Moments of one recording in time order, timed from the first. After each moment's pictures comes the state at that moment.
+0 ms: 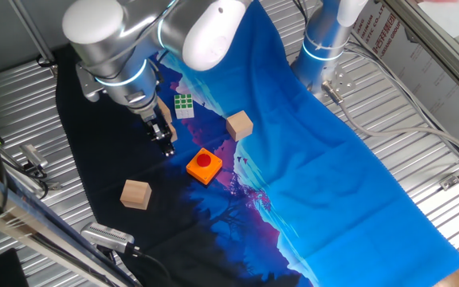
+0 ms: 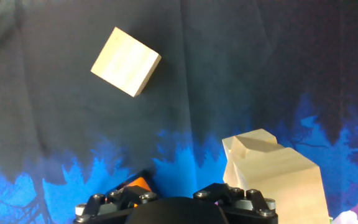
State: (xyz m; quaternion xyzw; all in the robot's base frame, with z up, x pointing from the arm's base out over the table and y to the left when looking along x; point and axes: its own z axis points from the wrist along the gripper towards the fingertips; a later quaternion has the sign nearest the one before) arm 0.554 0.082 0.156 -0.04 -1.00 -0.01 0.07
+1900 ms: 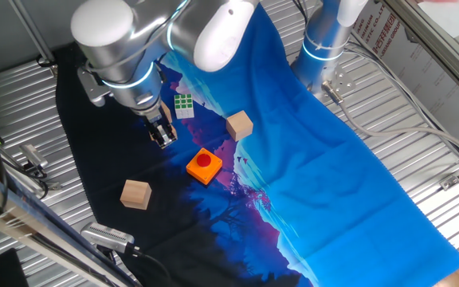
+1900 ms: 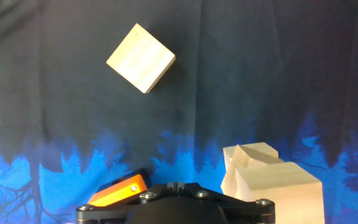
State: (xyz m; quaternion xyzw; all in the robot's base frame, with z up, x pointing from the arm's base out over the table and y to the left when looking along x) arm 0.544 0.085 0.165 0.01 -1.00 0.00 0.05
